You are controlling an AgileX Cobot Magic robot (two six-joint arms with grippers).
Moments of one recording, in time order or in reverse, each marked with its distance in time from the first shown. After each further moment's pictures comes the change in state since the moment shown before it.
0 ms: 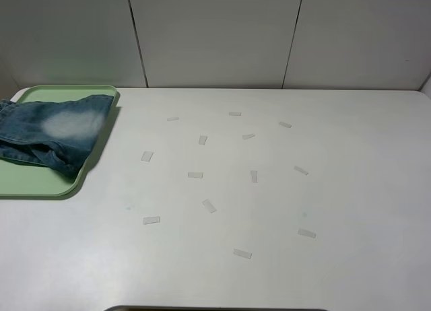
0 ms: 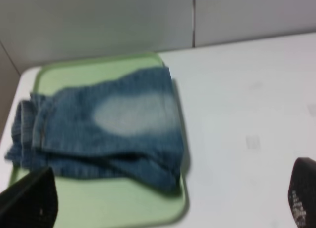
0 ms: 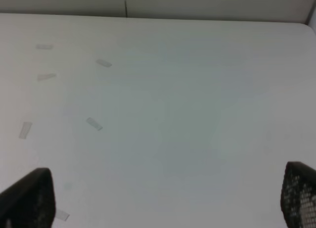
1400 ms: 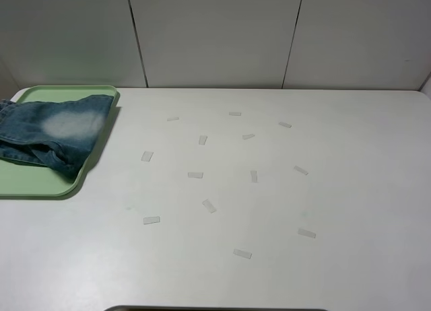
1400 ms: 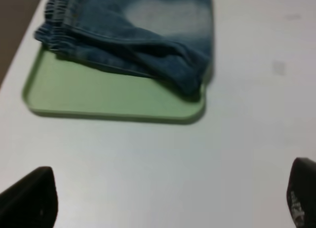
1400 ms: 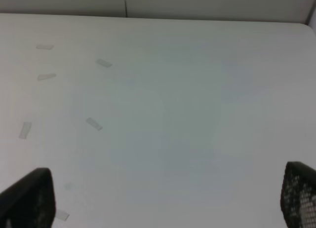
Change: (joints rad) left arm -0.175 -0.342 0.076 0.305 0.380 -0.422; right arm 0.000 0.000 0.000 0.000 0.000 0.000
